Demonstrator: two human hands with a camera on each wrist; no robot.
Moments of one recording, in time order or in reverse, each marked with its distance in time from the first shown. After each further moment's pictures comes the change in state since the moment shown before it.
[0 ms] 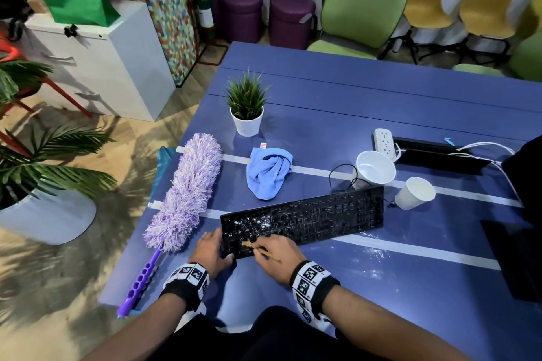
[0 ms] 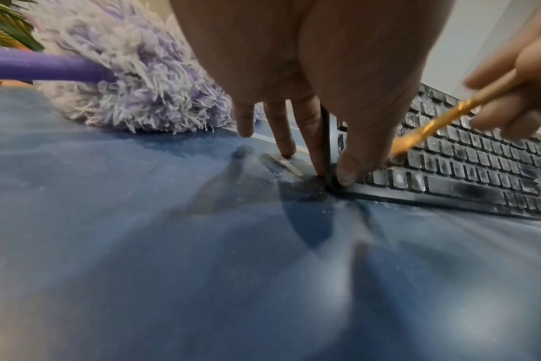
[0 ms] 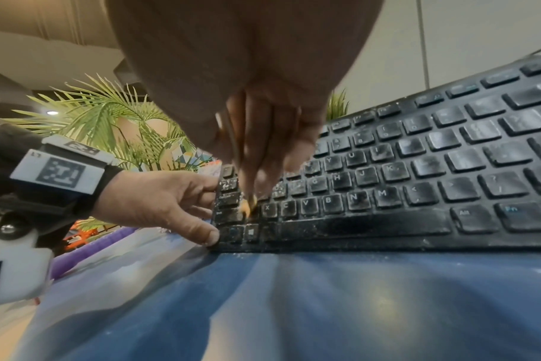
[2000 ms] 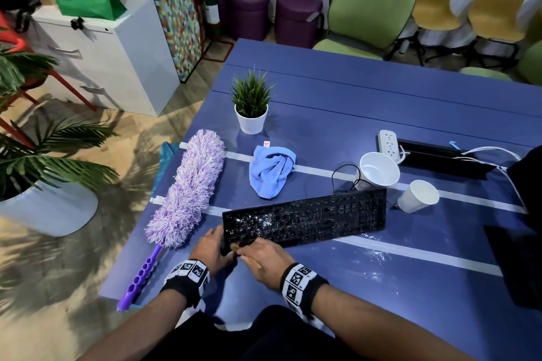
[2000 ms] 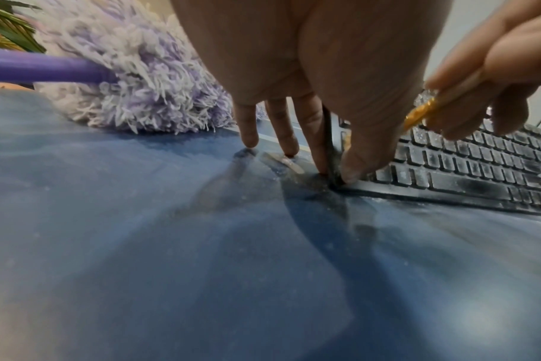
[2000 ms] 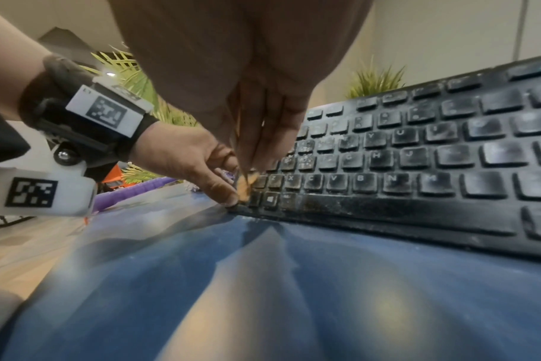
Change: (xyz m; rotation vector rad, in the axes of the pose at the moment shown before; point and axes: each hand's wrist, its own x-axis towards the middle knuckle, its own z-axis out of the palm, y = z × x) left_hand 0.001 -0.004 0.001 -0.039 -0.001 0.016; right_hand 0.006 -0.003 0.024 -0.047 -0.011 -0.369
